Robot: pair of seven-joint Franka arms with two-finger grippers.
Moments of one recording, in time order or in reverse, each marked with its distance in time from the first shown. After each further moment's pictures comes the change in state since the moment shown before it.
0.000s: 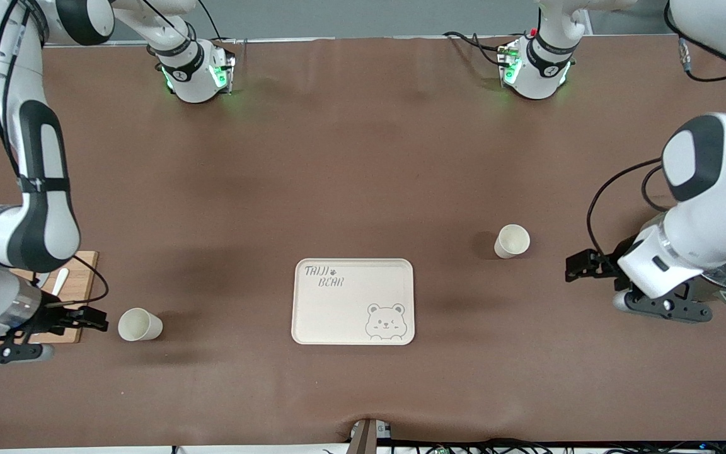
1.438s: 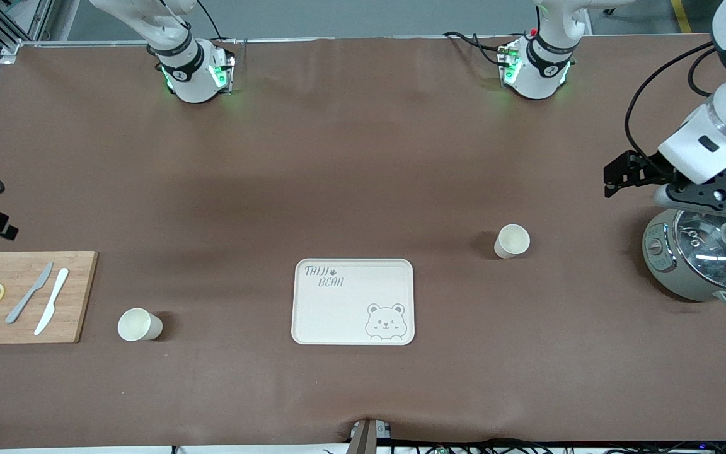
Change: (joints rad) left arm 0.076 -0.347 -0.048 -0.292 0.086 -0.085 0.022; right arm -0.017 -0.455 -0.005 -0.050 -0.065 -0.484 0.182
